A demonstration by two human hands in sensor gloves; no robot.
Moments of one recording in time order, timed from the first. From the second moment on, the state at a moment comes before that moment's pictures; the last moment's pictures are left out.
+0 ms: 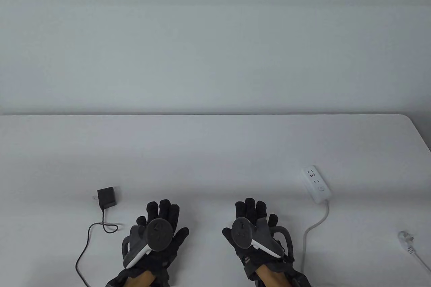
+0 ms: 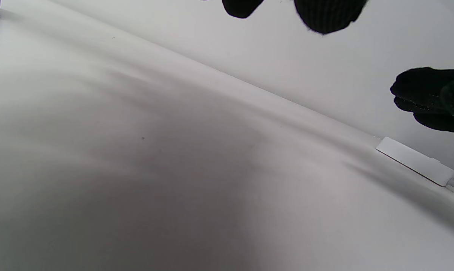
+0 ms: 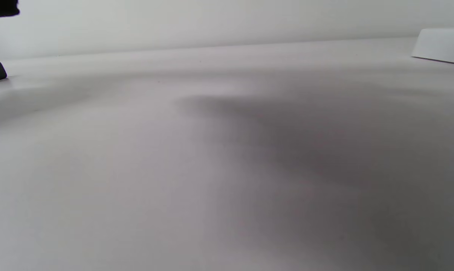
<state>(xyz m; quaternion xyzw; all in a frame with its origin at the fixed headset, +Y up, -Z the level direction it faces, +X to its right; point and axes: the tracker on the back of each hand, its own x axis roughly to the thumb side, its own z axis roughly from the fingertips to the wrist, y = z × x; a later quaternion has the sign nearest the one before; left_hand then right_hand) -0.183 -0.750 -0.292 -0.09 -0.08 0.18 0.98 0.083 -0.746 -0.301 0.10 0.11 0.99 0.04</state>
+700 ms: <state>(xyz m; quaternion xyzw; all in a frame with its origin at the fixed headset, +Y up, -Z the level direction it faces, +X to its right) -0.169 -0.754 -0.287 -0.09 -0.12 0.15 0.98 0.079 -0.748 -0.299 0.11 0.13 0.98 0.04</state>
